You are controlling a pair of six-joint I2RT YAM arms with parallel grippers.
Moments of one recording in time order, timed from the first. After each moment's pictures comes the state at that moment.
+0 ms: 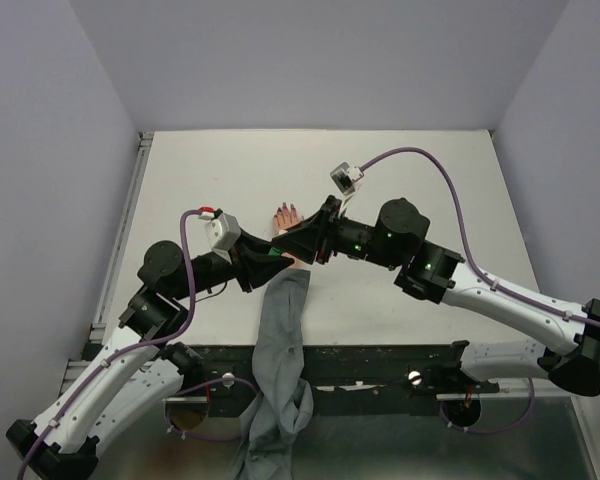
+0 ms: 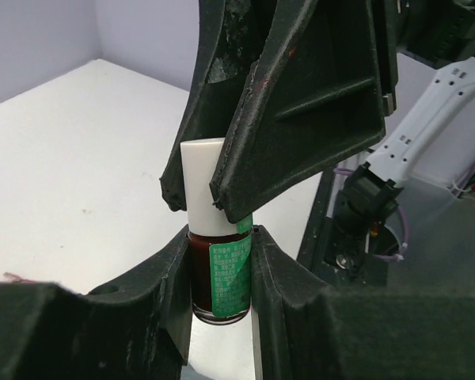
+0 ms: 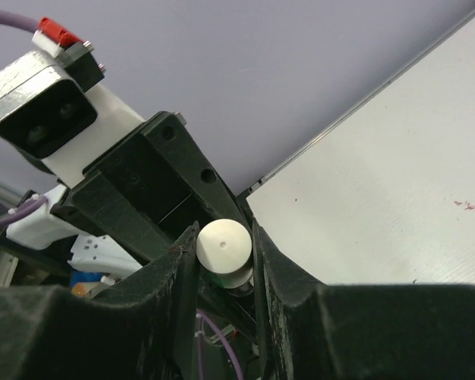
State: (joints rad) left arm -0.61 0.61 0.68 0.04 0.57 -0.25; right arm 1.03 1.21 1.09 0.17 -0.18 0.61
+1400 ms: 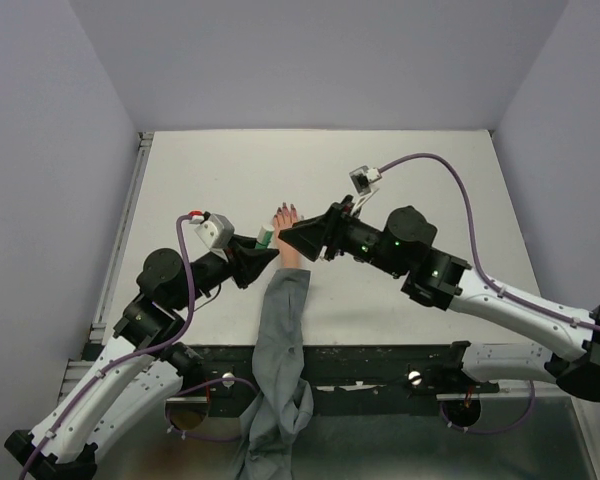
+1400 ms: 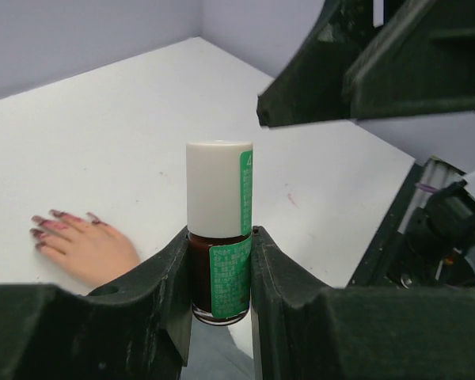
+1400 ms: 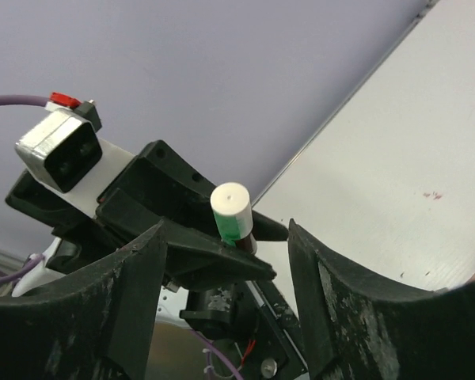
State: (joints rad) left arm -0.61 0.54 0.65 -0.06 0.34 -0.22; right arm 1.03 1.12 1.03 0.16 0.00 0.68
